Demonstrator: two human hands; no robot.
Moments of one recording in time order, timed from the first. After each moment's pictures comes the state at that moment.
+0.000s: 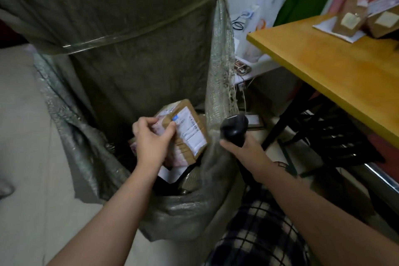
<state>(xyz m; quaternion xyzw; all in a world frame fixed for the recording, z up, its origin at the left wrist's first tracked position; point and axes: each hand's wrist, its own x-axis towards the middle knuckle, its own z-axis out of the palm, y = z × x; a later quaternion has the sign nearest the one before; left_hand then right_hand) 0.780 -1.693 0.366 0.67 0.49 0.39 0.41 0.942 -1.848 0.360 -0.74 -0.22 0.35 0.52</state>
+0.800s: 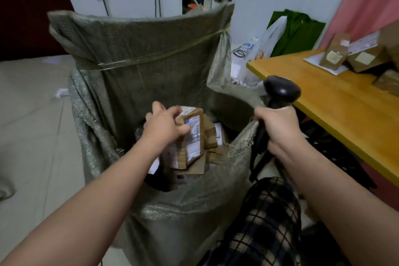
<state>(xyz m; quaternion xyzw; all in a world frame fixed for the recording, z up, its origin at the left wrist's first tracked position) 0.787 -1.687 0.455 0.85 0.46 0.13 0.21 0.953 -1.848 0.495 -0.68 -0.13 0.19 0.69</state>
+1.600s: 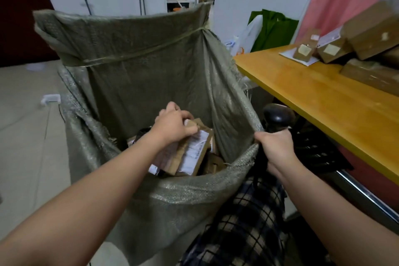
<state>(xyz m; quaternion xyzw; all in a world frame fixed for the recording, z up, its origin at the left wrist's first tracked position) 0.809 -1.729 0.450 0.91 0.34 0.08 0.22 0.945 -1.925 0.447 -0.71 -0.06 0.17 0.68</state>
